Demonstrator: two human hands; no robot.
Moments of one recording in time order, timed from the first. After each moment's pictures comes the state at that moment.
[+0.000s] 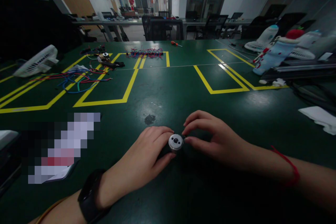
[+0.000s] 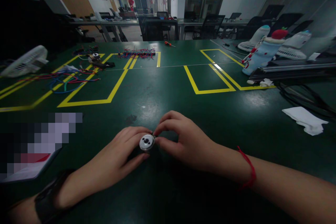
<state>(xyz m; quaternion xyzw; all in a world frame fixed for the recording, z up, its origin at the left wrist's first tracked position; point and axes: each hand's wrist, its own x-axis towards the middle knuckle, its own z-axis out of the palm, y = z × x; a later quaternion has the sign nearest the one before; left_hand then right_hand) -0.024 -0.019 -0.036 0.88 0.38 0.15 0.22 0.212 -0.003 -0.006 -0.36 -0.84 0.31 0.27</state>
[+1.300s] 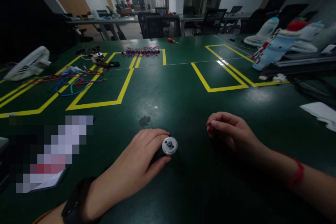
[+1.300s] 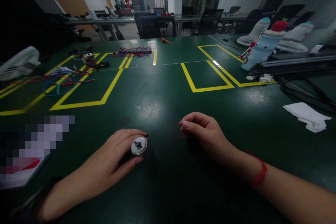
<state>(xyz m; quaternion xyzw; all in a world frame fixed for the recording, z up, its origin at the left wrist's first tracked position) -0.029 -0.019 -0.040 0.89 0.39 0.13 0.21 0.260 -0.005 -0.040 -0.44 -0.45 0.63 0.44</state>
